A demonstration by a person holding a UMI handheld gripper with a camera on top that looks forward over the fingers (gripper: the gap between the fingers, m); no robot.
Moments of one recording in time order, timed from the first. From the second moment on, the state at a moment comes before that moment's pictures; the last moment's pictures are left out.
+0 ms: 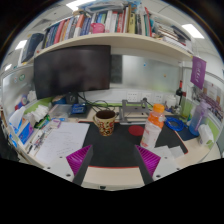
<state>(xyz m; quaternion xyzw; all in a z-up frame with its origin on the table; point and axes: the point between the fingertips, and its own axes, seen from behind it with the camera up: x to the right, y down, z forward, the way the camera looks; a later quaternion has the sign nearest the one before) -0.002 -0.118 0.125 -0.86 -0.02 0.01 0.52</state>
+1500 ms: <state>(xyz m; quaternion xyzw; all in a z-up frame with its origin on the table) 0.174 0.065 0.128 -0.78 -0.18 -0.20 0.56</state>
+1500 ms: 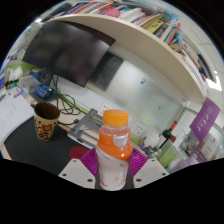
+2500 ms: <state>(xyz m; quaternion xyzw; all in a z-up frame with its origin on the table) 0.047 0.147 0.146 -0.43 -0.68 -0.53 0.26</state>
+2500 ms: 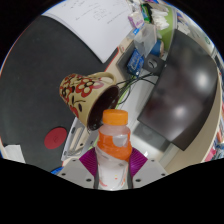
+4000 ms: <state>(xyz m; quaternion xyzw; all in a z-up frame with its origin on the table) 0.117 0.152 0.099 -0.78 -0.05 0.00 0.62</state>
